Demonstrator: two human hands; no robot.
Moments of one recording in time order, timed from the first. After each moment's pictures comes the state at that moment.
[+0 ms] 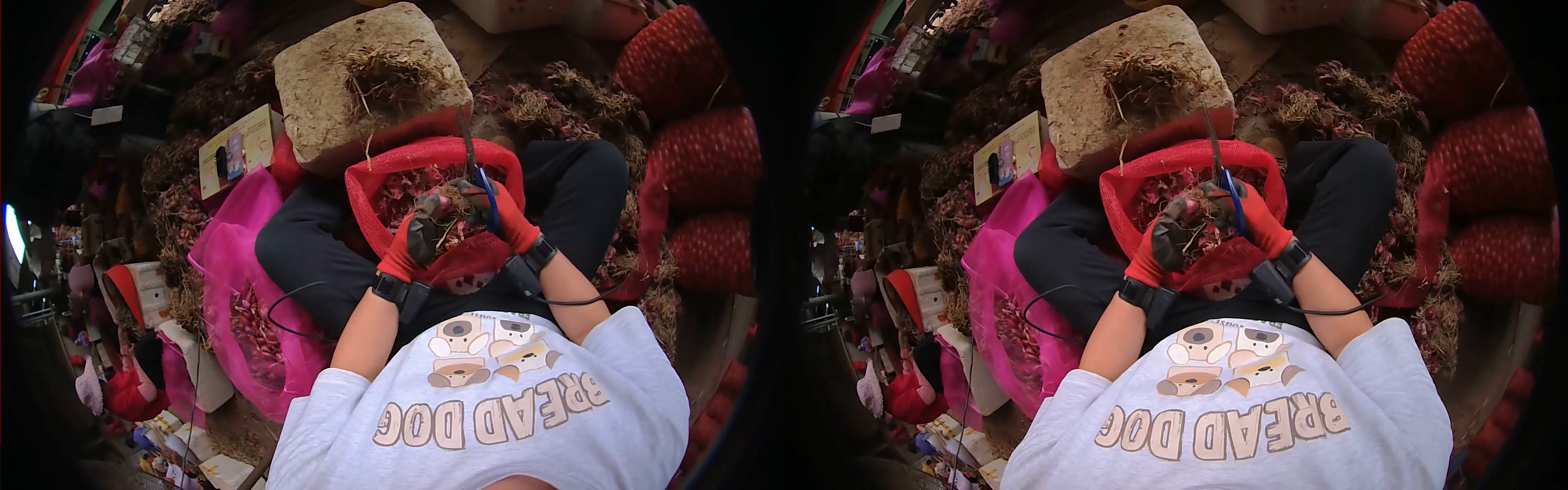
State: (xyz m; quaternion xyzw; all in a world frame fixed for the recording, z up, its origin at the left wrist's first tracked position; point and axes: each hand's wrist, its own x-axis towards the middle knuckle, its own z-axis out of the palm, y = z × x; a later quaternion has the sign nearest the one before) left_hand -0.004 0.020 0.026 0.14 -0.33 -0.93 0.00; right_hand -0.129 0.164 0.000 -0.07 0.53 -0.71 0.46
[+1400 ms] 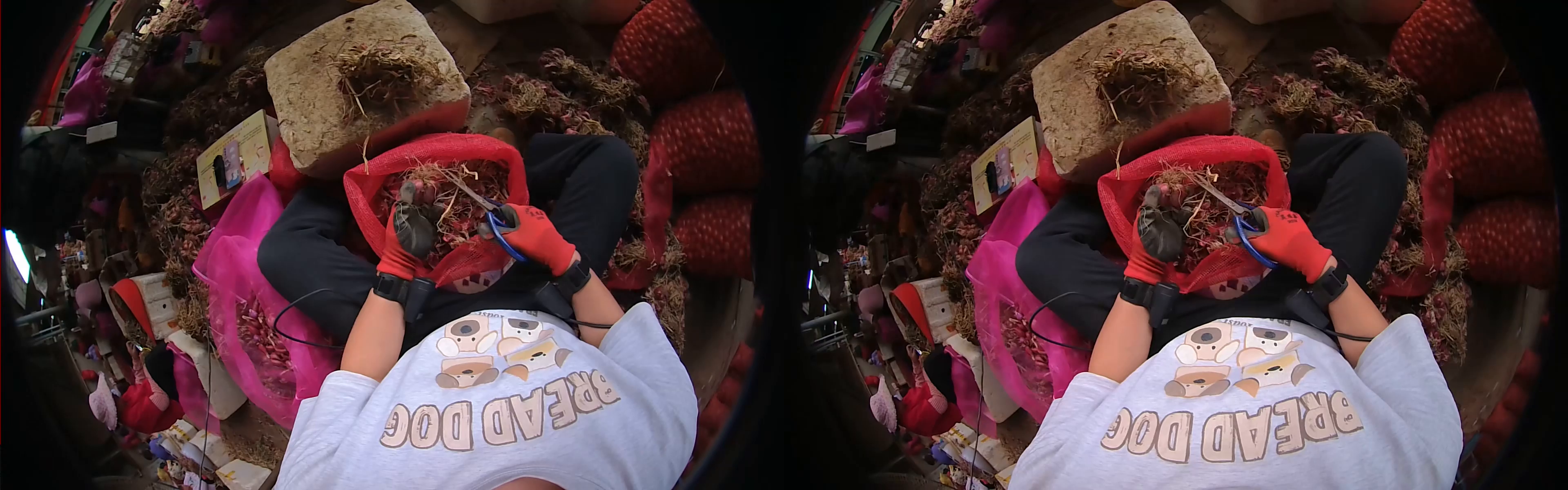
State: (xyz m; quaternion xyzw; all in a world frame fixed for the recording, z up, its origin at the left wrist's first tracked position) left_hand -0.007 0.006 -0.008 0.23 -0.14 -0.95 0.13; right_hand -0.117 0.217 0.041 -0.32 0.83 -0.33 0.31
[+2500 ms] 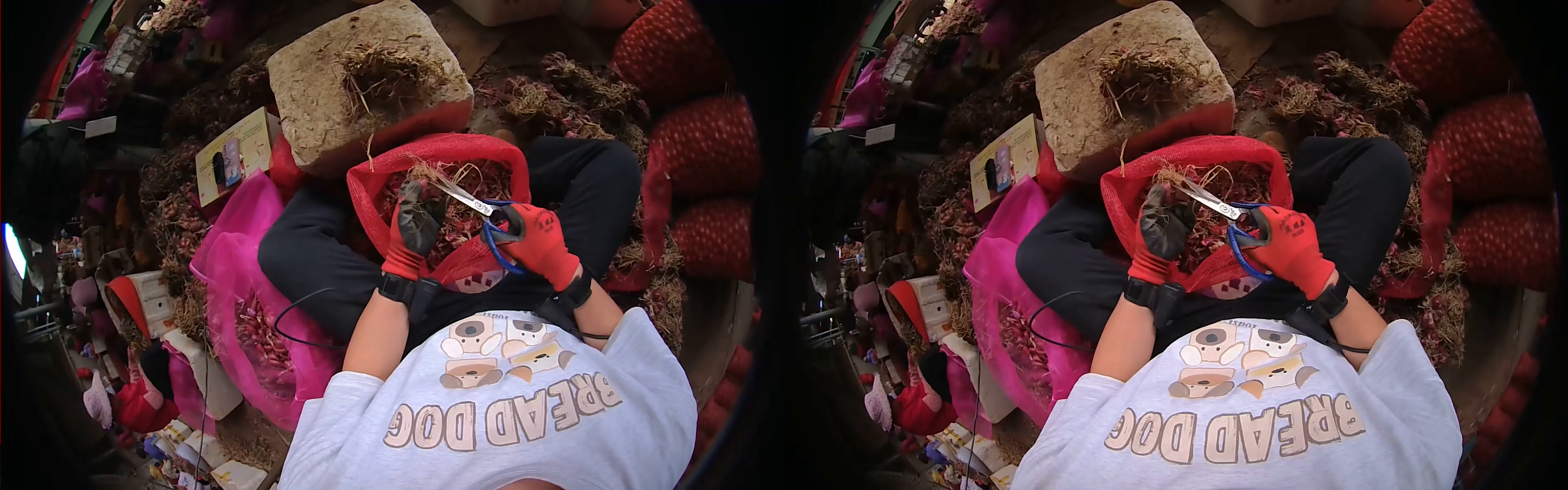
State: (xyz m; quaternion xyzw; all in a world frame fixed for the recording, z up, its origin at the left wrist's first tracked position) left_hand -0.010 0.003 -0.021 0.19 -0.10 -0.97 0.13; right_hand -0.098 0.204 0.081 -0.35 0.87 -0.31 0.16
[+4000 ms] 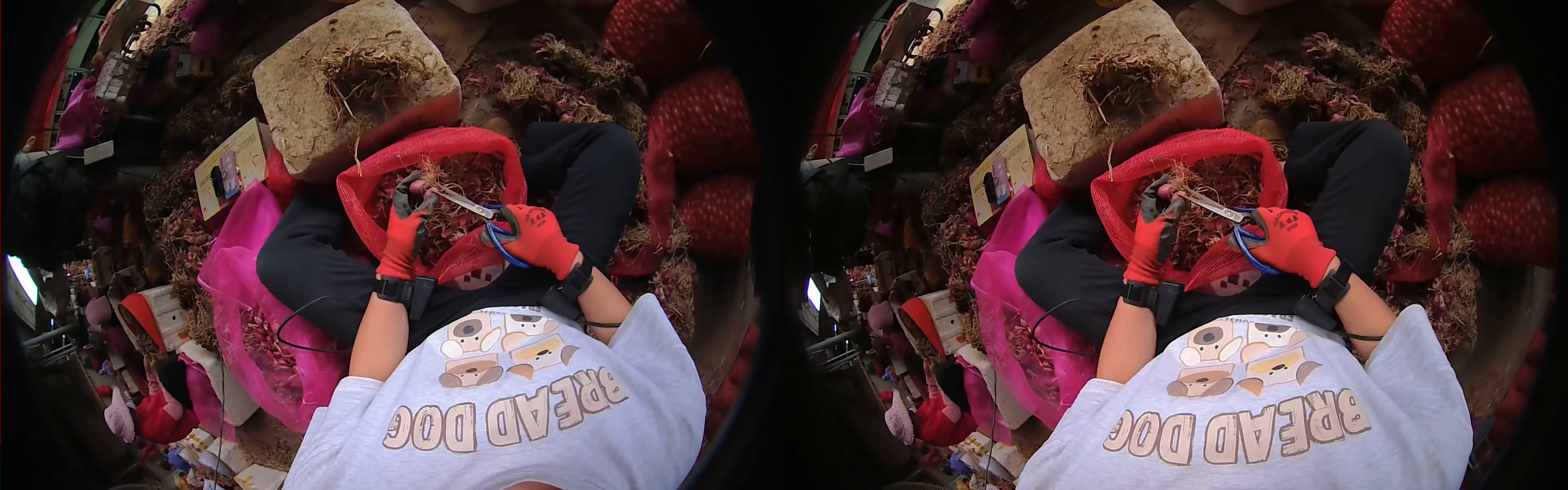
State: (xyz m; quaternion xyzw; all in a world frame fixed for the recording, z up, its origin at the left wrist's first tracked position) left_hand -0.012 0.008 -0.025 0.17 -0.47 -0.86 0.13; right_hand -0.105 0.224 0.058 -0.35 0.87 -0.27 0.22
